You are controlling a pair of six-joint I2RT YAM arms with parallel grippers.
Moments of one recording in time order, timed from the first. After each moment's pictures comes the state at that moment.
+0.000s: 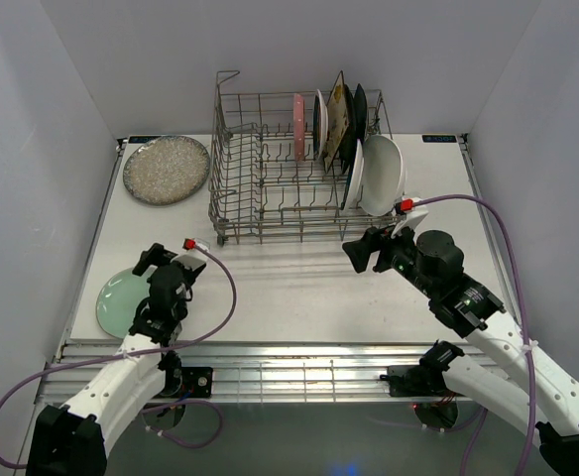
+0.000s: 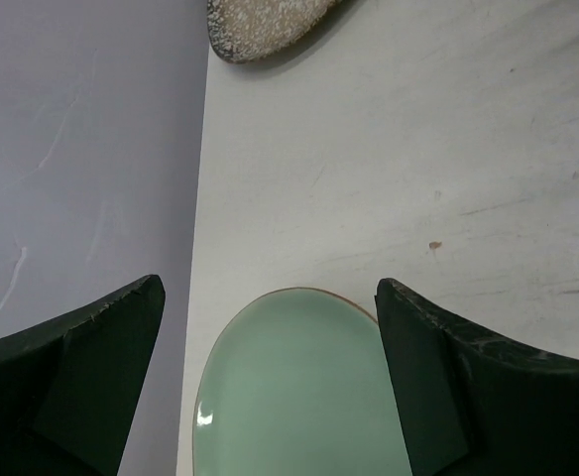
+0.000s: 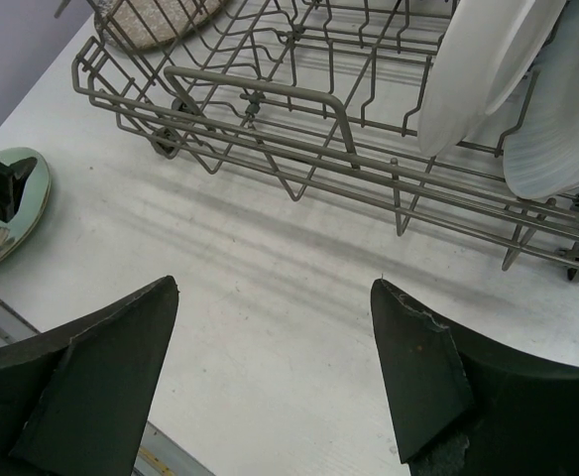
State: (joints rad) left arm -0.32 0.69 0.17 0.24 -0.56 0.66; right arm 0.67 0.70 0.70 -0.23 0.04 0.30
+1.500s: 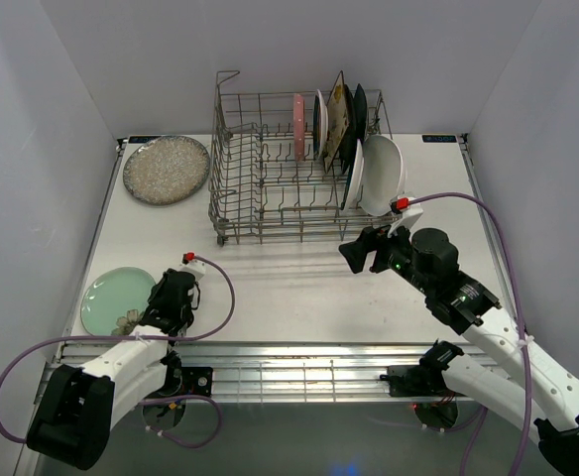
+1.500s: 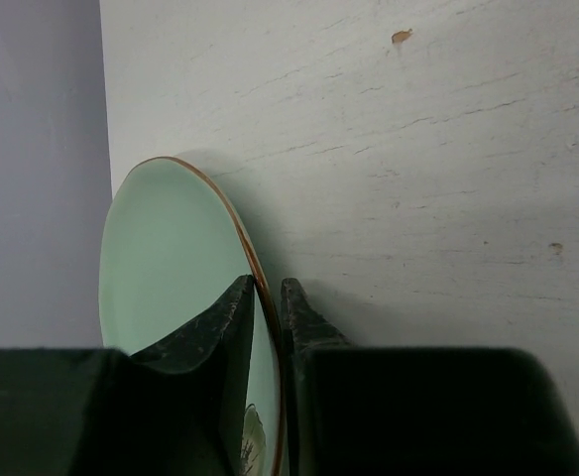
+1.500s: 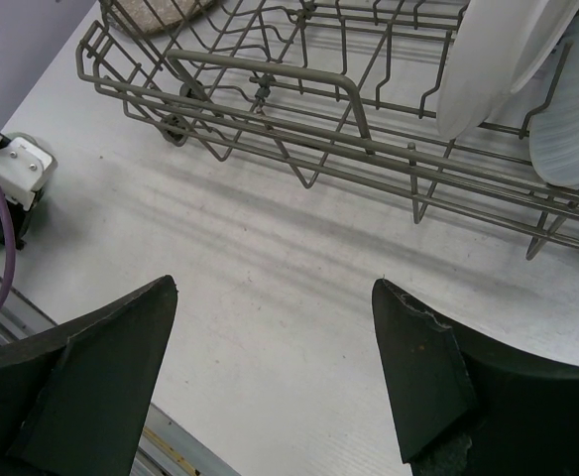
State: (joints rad) left arm -0.32 0.90 0.09 0.15 -0.71 0.50; right arm 0.67 0.74 0.70 -0.24 0.01 0.33
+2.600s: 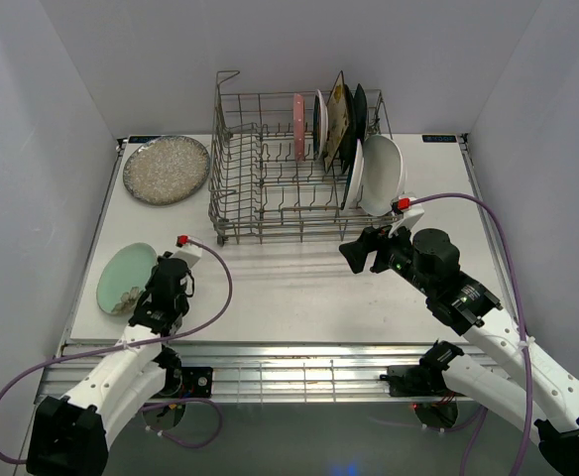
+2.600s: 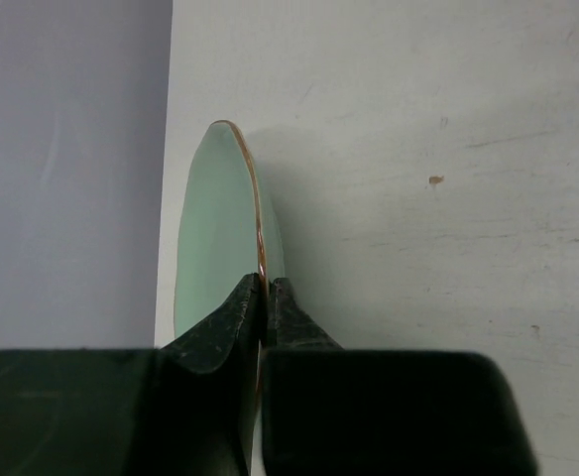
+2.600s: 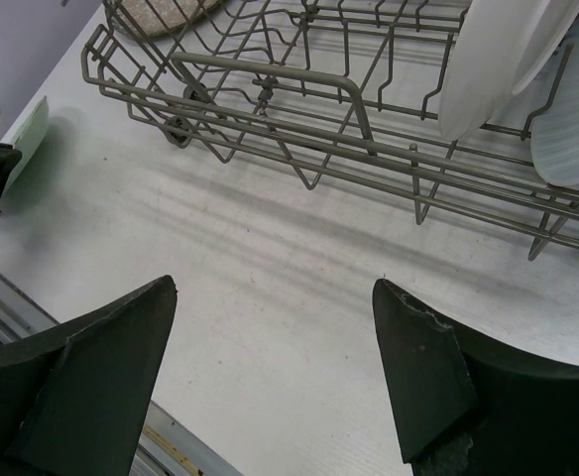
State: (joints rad) left arm -0.31 0.75 0.22 0.03 -0.66 0.49; right arm 0.67 0.72 0.71 -0.24 0.01 0.34
